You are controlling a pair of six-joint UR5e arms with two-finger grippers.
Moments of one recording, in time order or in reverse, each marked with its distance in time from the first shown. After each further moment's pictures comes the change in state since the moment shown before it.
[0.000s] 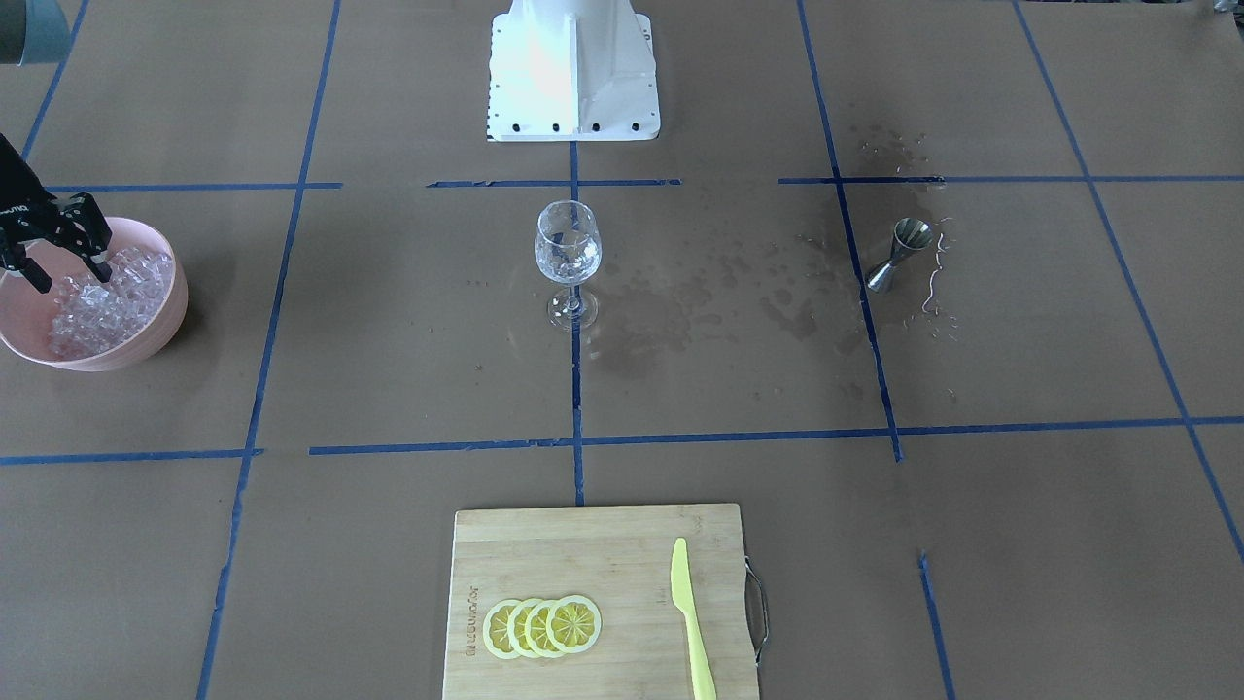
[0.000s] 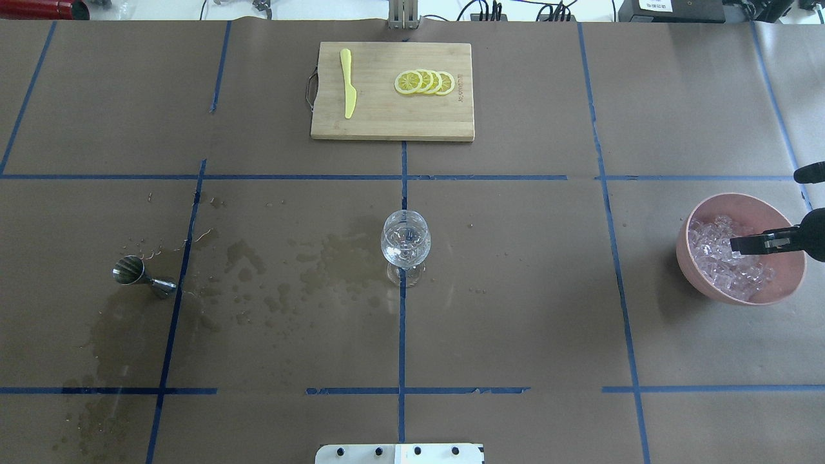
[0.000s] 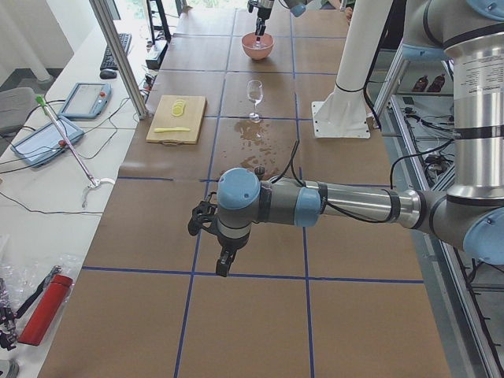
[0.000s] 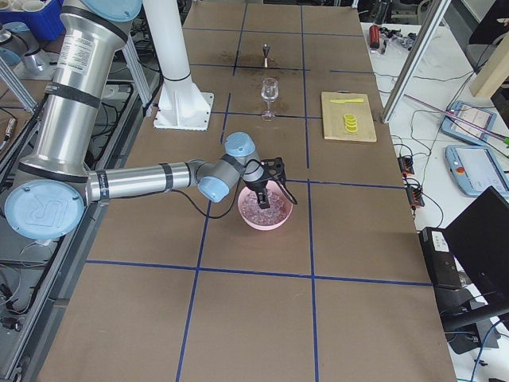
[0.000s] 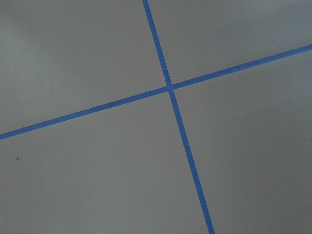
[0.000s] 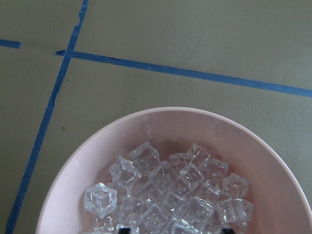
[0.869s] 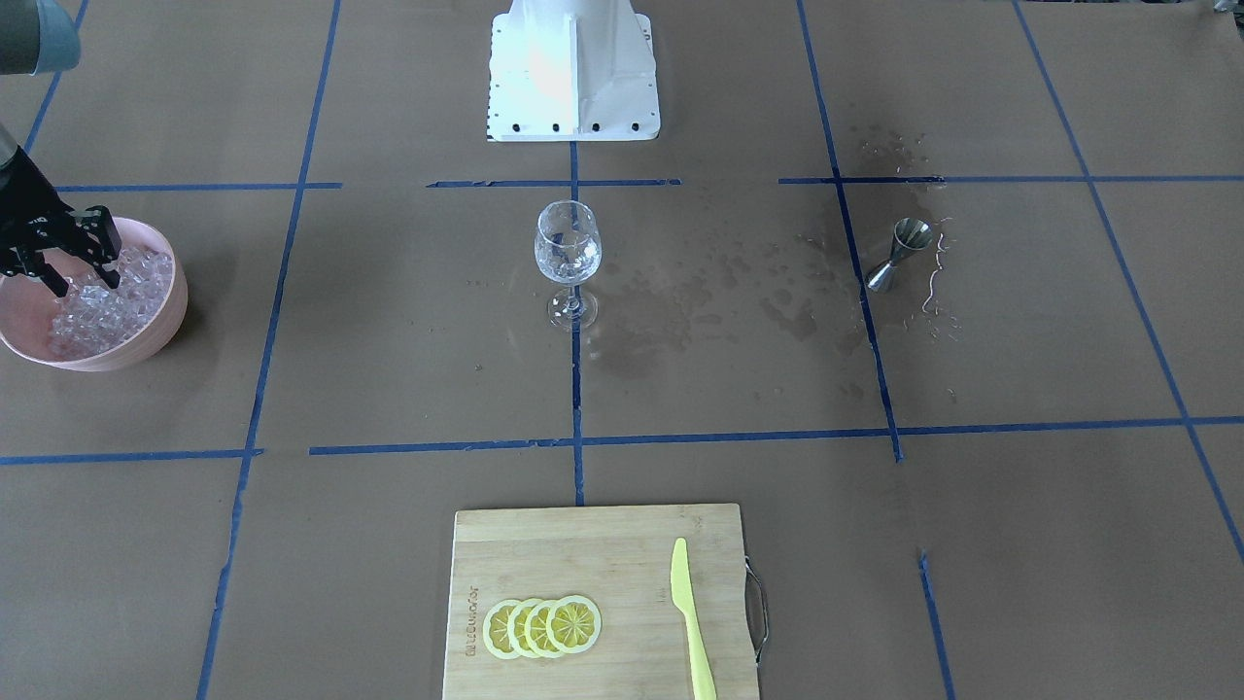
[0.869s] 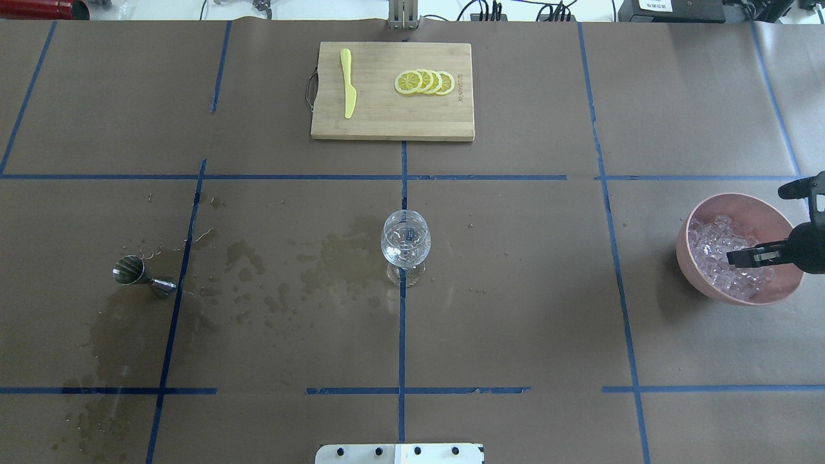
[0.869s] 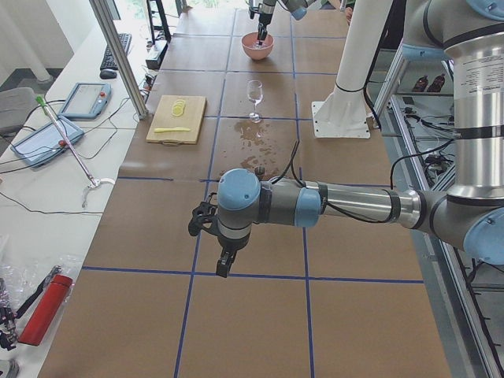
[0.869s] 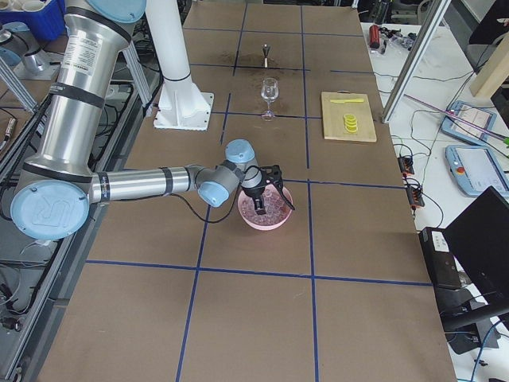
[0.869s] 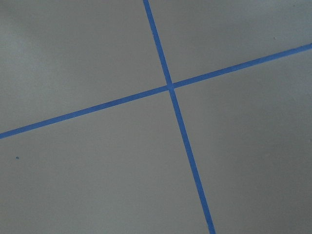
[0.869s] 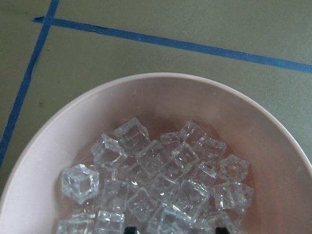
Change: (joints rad) left arm 0.000 0.002 0.001 0.000 0.000 0.003; right arm -0.041 0.001 -0.043 0.000 -0.018 -0.001
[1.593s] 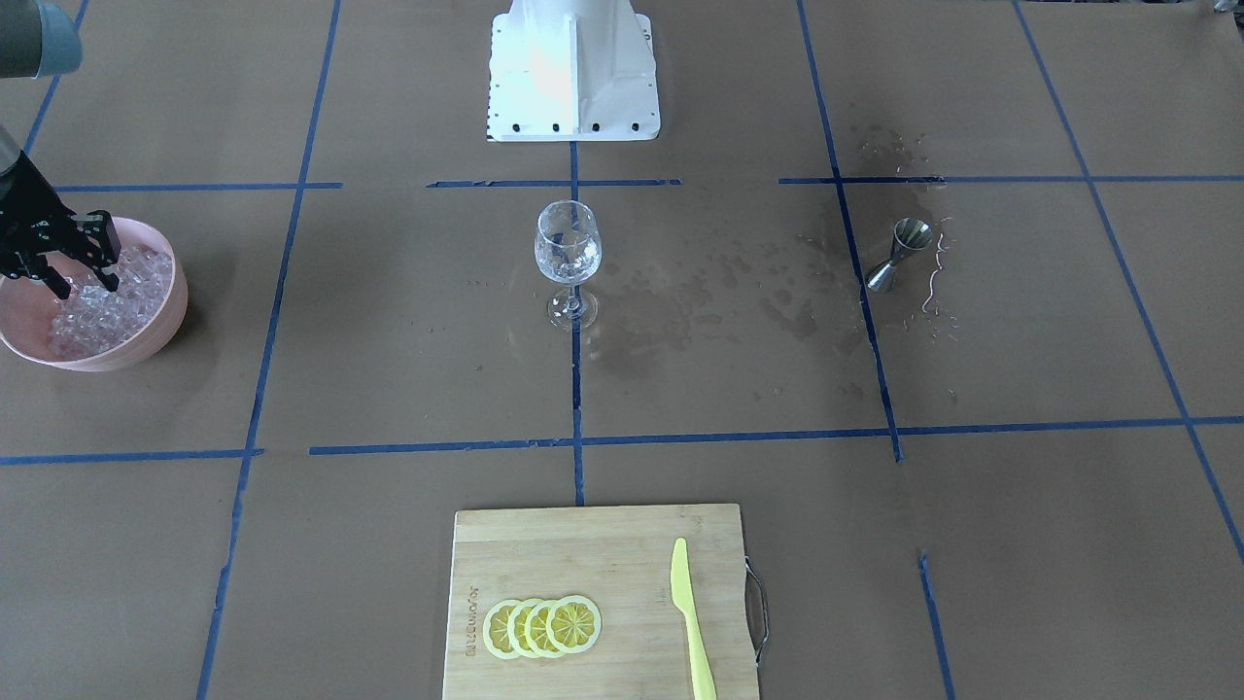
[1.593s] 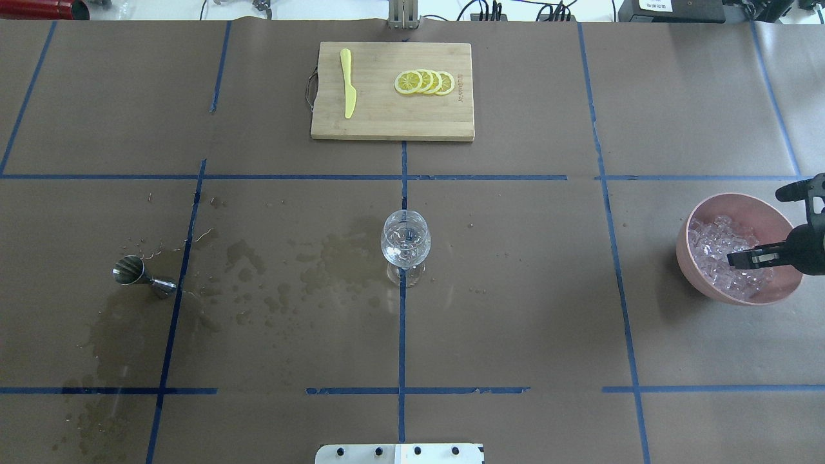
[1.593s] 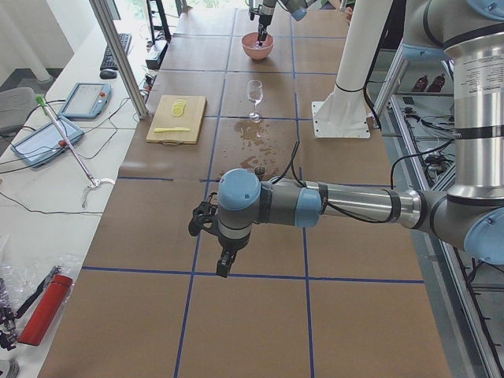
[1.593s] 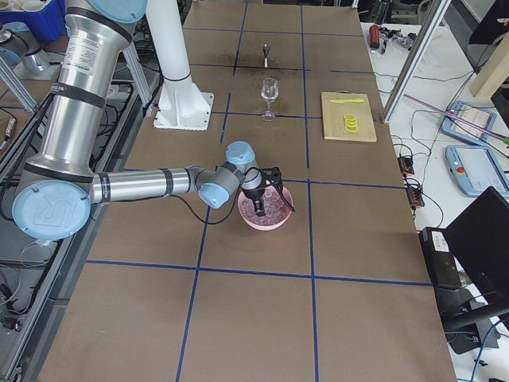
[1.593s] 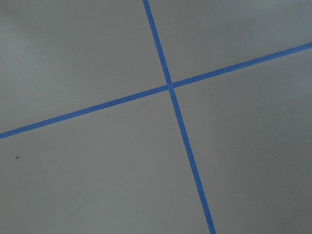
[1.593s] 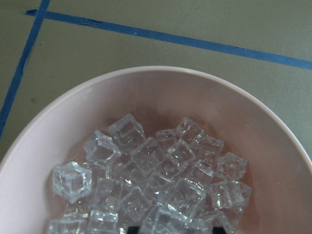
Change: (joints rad) left arm 0.000 0.001 -0.001 -0.001 0.000 0.001; right arm -0.005 0.002 -0.011 0.000 -0.005 -0.004
